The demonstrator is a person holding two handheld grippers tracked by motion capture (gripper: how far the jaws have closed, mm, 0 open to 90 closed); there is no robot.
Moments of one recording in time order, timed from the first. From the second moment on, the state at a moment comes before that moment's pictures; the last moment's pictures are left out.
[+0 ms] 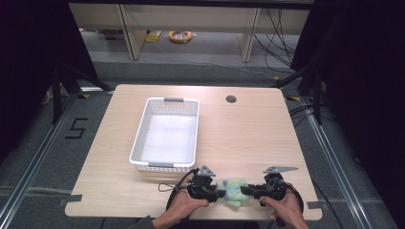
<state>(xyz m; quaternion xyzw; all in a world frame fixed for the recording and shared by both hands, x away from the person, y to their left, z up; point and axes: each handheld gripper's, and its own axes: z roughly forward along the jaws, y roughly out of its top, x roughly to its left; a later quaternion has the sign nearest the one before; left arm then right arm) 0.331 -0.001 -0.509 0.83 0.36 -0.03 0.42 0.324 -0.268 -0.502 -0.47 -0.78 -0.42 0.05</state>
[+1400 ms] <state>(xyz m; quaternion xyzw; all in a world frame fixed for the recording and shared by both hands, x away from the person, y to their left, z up) 0.338 0.066 -0.423 0.80 0.36 -0.01 0.47 0.352 -0.218 -0.423 -0.39 -0.78 -0.48 0.06</state>
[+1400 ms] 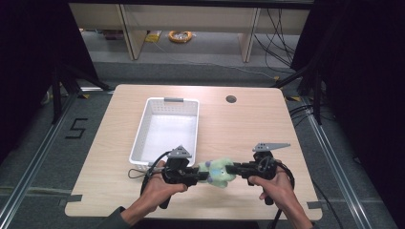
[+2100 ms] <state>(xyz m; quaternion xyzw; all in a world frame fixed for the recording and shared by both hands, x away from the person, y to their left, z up) 0.361 0.137 -0.393 0.78 0.41 0.01 0.47 0.401 -0.141 -0.386 -0.35 -0.80 -0.48 0.06</state>
